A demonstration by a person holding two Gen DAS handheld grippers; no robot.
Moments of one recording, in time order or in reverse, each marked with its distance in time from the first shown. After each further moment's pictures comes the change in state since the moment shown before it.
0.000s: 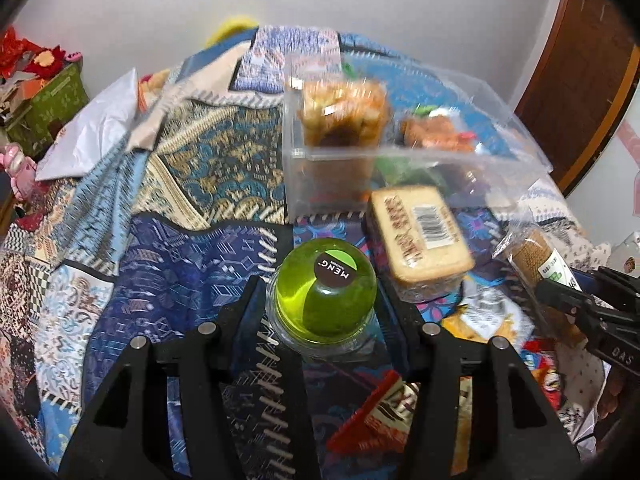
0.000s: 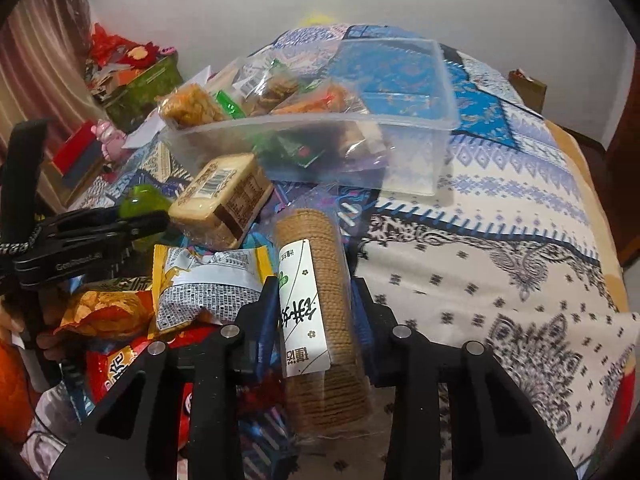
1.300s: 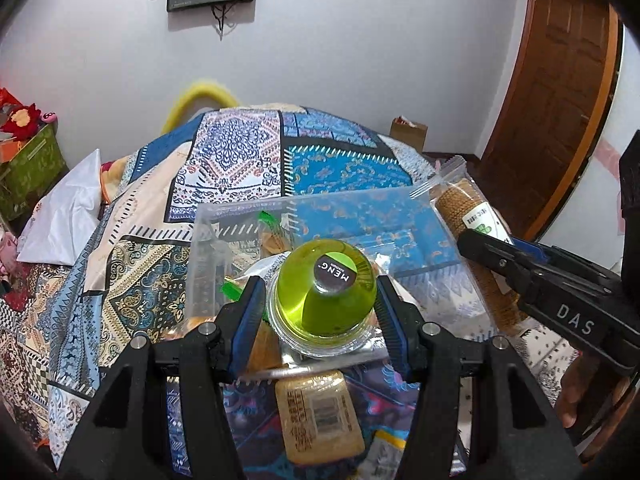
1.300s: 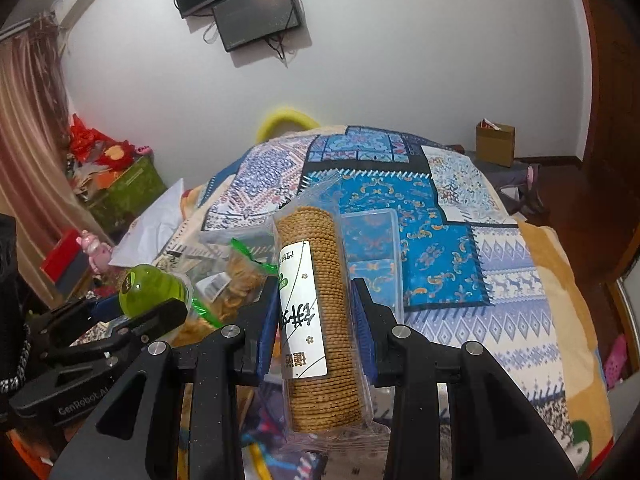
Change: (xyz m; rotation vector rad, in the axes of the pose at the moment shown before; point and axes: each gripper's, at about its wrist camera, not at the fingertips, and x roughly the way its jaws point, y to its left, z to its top) left arm 0.004 -0.072 0.115 0.080 -0.158 -0.054; right arm -0.009 -0.029 0.115 0.130 -0.257 -0.037
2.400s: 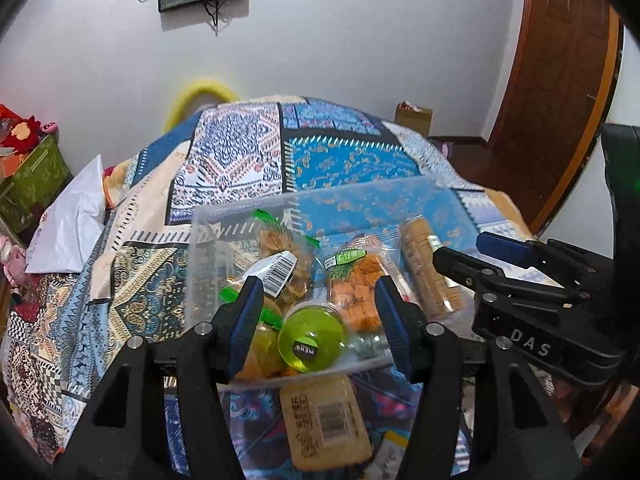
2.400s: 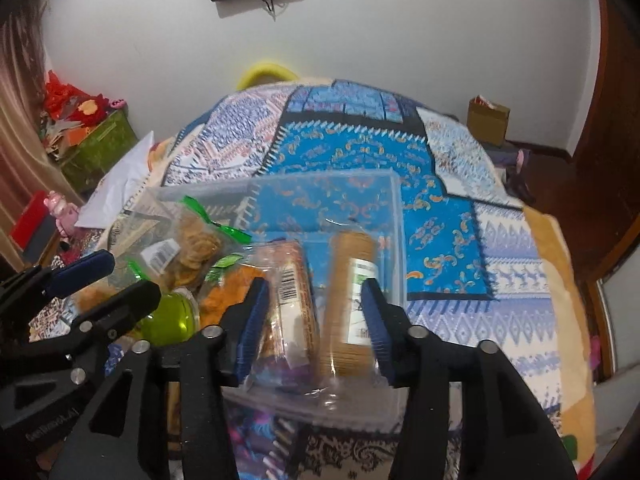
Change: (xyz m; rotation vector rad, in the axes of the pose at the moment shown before) left arm -0.001 -0.005 0.006 0.044 0.028 0.030; right arm 0.026 0.002 0.001 -0.064 0.126 -0.085
